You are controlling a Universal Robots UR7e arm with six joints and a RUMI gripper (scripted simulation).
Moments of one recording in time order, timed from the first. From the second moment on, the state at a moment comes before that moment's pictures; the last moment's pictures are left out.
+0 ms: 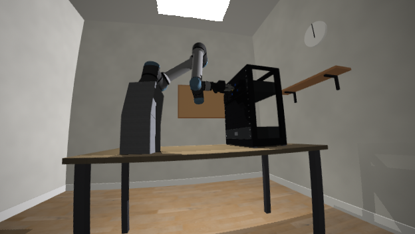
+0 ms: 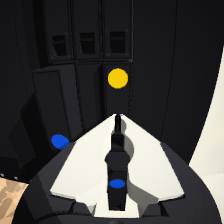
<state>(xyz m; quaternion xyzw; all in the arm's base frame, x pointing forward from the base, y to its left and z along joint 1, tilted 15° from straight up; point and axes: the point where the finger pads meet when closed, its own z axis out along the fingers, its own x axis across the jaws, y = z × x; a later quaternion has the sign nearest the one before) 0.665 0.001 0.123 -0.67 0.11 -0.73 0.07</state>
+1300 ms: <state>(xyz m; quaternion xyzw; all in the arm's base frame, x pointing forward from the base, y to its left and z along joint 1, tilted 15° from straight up) 0.670 0.001 0.123 -0.67 0.11 -0.73 0.07</state>
